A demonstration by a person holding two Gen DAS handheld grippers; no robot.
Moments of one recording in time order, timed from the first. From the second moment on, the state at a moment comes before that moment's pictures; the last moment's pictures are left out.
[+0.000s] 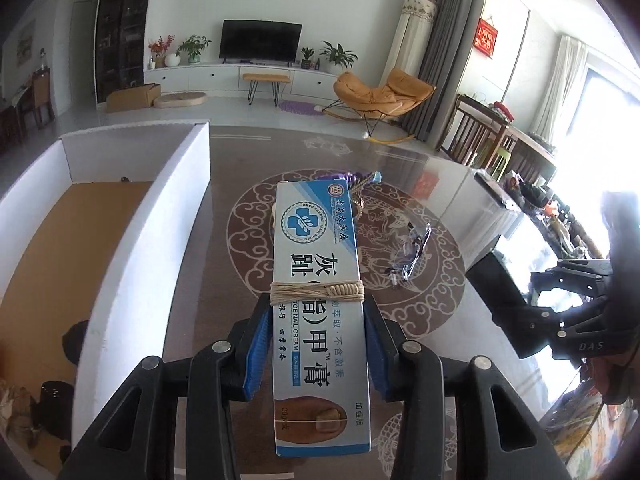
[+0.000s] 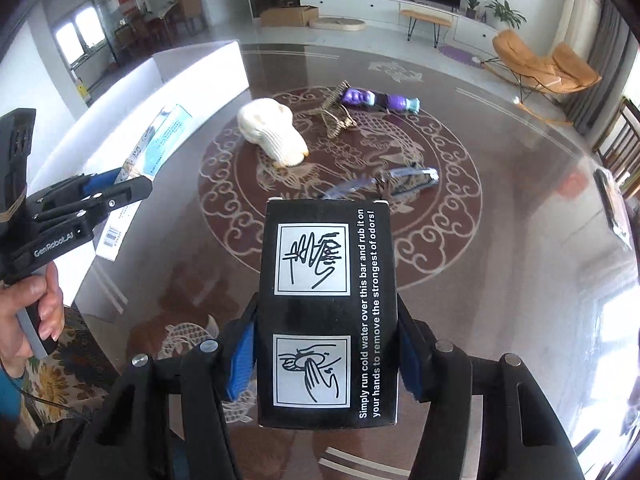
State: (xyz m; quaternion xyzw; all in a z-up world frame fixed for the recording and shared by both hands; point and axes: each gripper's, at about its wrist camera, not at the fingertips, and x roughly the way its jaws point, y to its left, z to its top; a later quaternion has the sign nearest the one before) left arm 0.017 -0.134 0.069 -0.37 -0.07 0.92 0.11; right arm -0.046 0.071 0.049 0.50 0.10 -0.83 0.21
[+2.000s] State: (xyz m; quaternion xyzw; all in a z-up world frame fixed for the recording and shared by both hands) left arm 0.020 -0.047 0.024 -0.43 -0.03 0.90 0.11; right arm -0.059 0.167 -0.056 0.45 0.04 -0.89 0.08
